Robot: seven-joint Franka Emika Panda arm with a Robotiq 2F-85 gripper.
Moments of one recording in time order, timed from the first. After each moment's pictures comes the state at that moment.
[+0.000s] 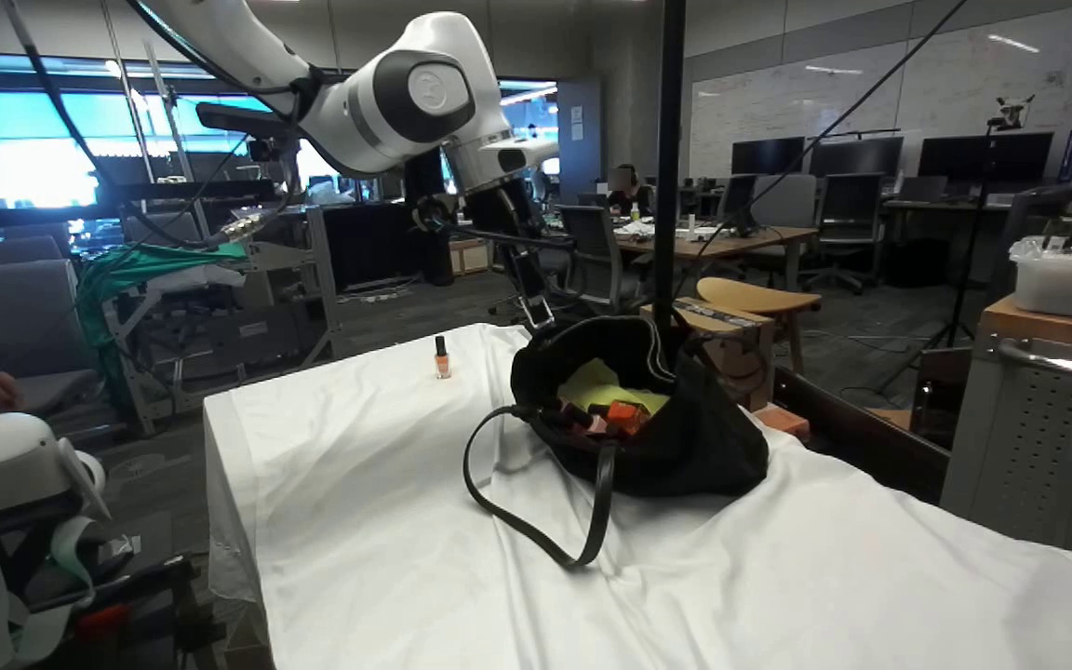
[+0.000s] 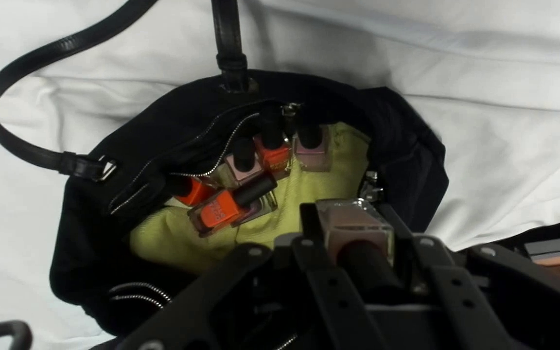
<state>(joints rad) 0.15 0.22 -0.03 -1.95 -0.26 2.38 0.61</state>
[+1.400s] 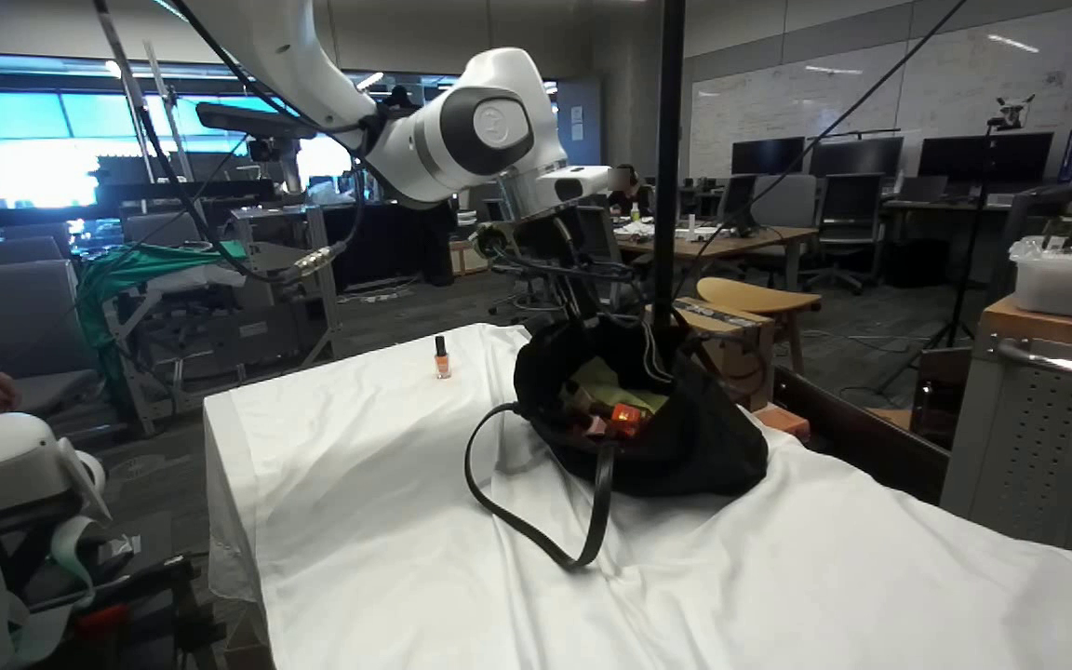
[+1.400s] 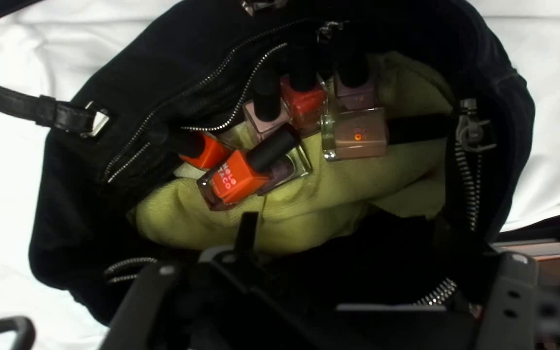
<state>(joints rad) 0.12 0.40 -0.07 -1.77 -0.27 2.38 0.62</state>
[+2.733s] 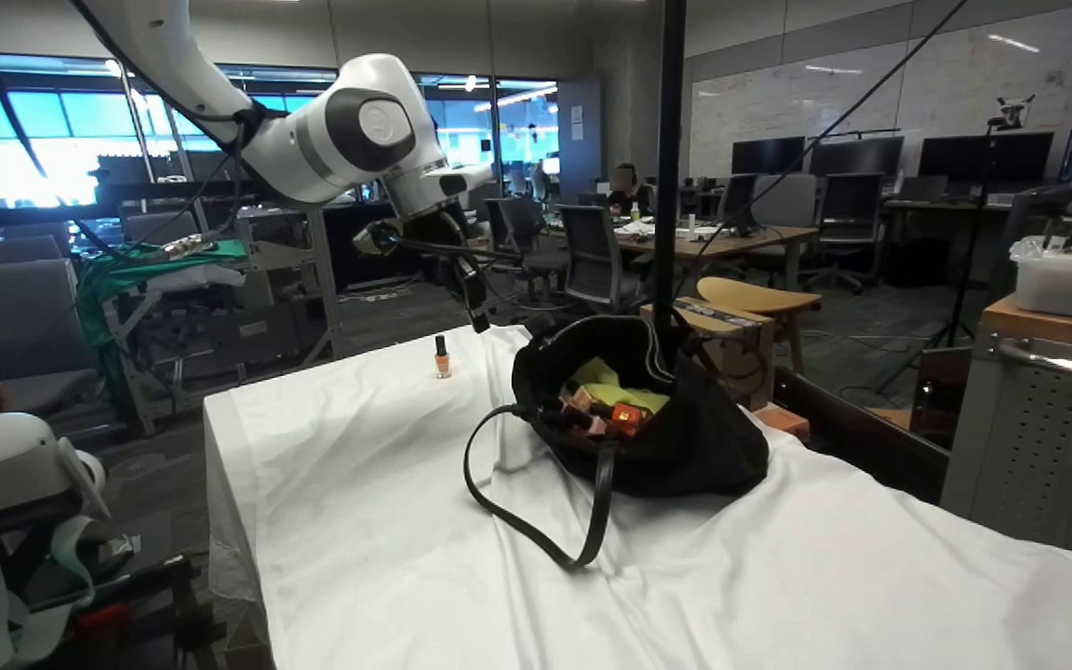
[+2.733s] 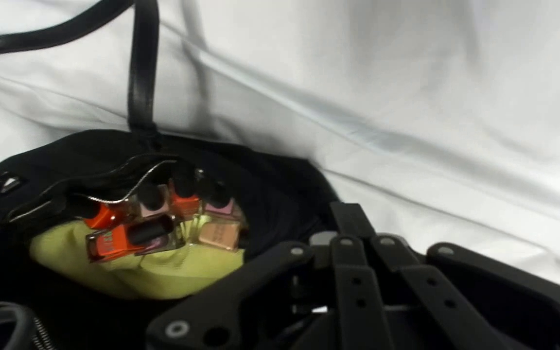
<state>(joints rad) 0.22 0.16 0.04 -2.12 -0.37 2.49 0.61</state>
